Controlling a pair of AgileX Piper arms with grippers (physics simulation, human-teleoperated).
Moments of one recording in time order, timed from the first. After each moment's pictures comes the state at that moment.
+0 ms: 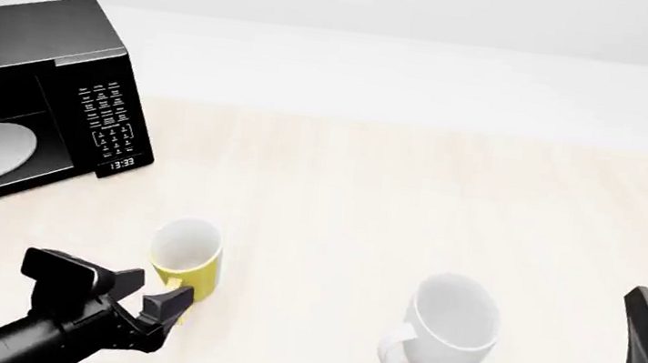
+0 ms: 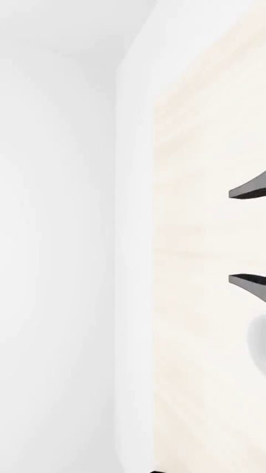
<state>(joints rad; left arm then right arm) -0.48 1.45 0.00 -0.89 -0.25 0.00 0.00 -0.01 0.00 0.00</state>
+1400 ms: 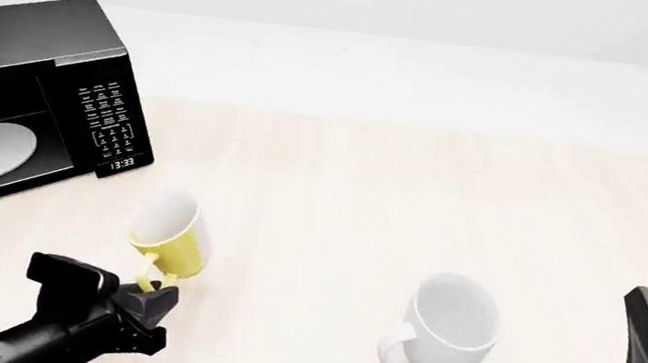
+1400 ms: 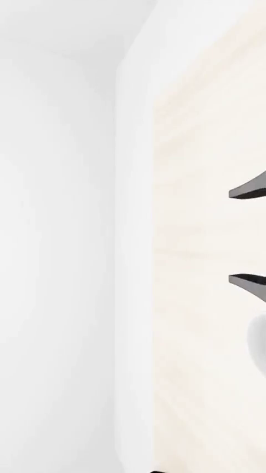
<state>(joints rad) -0.48 1.51 0.00 -0.93 -0.27 0.00 0.01 -0.01 0.00 0.00</state>
